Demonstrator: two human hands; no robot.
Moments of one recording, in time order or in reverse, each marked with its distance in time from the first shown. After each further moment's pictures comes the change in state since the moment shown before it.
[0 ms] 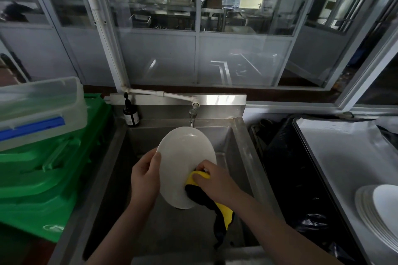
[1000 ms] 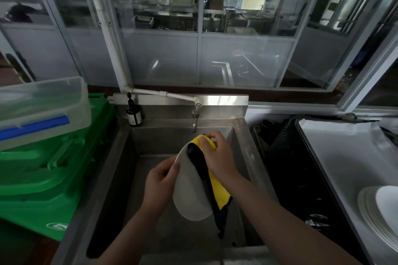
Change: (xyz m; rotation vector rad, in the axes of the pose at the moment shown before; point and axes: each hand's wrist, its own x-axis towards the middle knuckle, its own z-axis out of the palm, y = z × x) left_hand -0.013 -0.007 0.007 0.074 -0.179 0.045; right_hand 0.029 -0.039 -0.013 0.290 0.407 -0.079
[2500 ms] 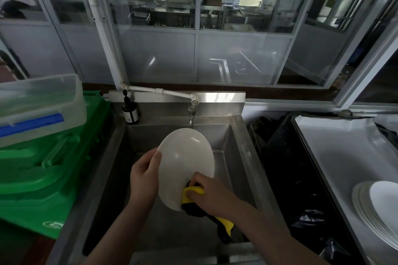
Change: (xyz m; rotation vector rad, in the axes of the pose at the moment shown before) left_hand 0.001 0.013 -0.006 -0.072 0.176 -0.070; right_hand -0.063 0.040 -0.013 -0.406 -0.590 0.025
